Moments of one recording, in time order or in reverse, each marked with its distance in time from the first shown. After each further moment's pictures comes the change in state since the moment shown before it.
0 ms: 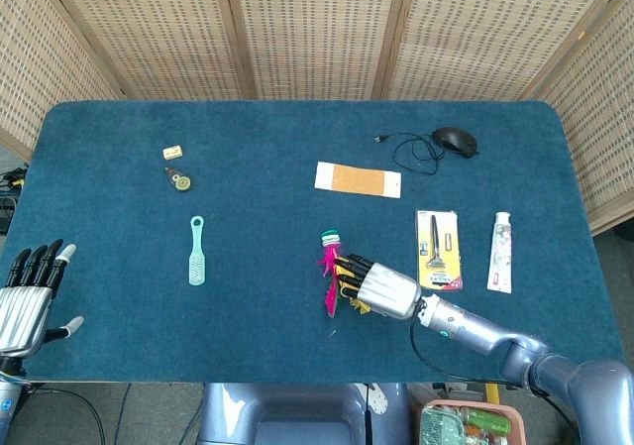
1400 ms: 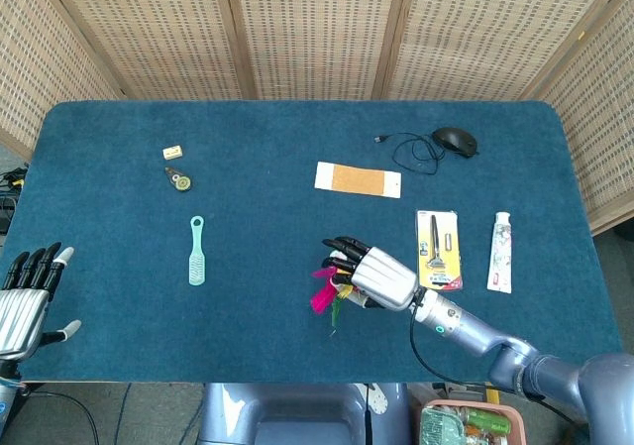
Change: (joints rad) left arm -0.003 0.033 0.018 -0.020 0.001 -0.012 -0.027; right arm 0.038 0.104 0.031 -0.306 0.192 0.093 0.162
